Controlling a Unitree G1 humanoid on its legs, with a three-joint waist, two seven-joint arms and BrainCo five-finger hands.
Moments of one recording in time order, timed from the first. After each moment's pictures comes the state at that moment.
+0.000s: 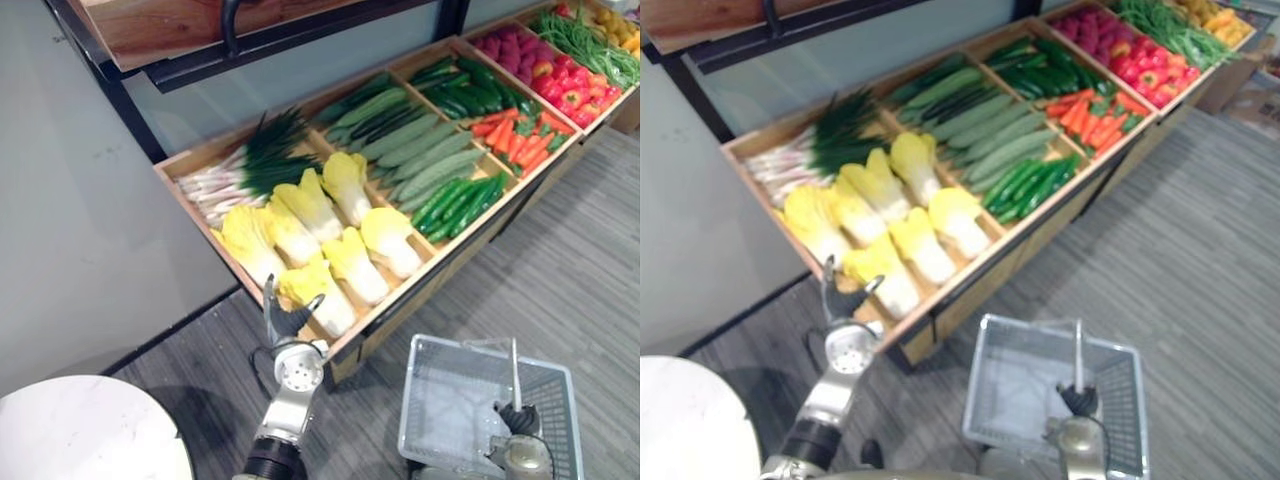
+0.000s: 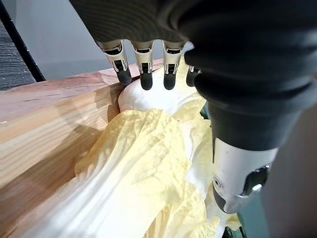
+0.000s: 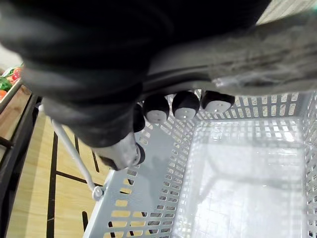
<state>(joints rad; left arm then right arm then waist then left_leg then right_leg) -0.12 -0.03 -0.13 0.31 0.13 0.00 0.70 0.06 -0.09 -0.25 0.74 -0.20 -0.06 -0.35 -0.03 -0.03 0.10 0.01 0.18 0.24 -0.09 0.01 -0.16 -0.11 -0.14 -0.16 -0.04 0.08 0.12</state>
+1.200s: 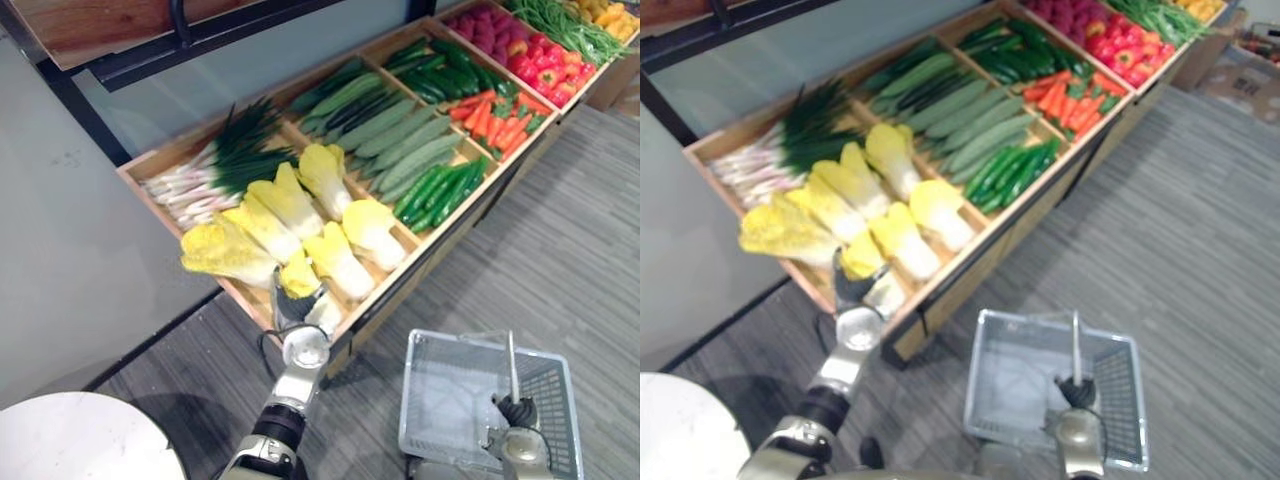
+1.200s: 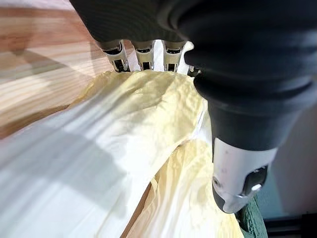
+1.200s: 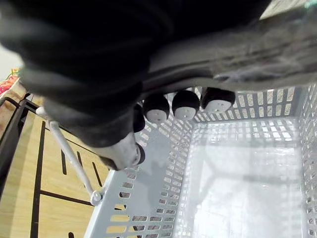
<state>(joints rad) -0.30 -0.02 -0.15 0.53 0.09 -0.01 0.74 0.04 -0.09 -0.25 0.74 -0.20 -0.05 -0.36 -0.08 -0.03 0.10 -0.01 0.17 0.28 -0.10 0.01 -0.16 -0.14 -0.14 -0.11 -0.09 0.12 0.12</state>
